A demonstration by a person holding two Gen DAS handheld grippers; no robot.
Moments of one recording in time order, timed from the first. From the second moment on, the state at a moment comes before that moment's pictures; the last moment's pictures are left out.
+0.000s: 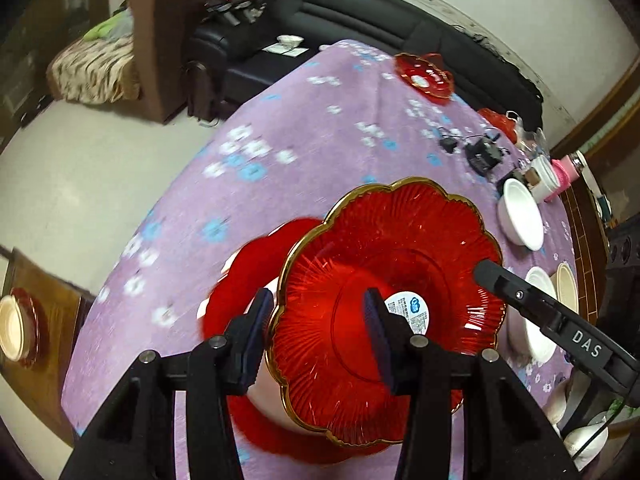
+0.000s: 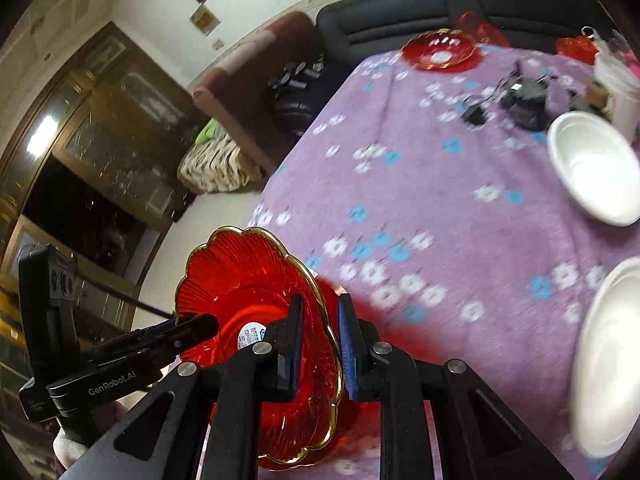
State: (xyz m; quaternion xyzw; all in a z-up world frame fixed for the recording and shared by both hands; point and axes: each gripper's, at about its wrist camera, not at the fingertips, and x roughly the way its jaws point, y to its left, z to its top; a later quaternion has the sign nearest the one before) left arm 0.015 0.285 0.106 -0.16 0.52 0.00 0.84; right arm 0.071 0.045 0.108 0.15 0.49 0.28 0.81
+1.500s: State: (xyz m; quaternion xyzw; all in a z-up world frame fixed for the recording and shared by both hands) left arm -0.116 0.223 0.164 -0.13 0.30 -0.02 0.94; right arm -0.122 -0.041 0.128 0.00 0.17 0.03 0.98
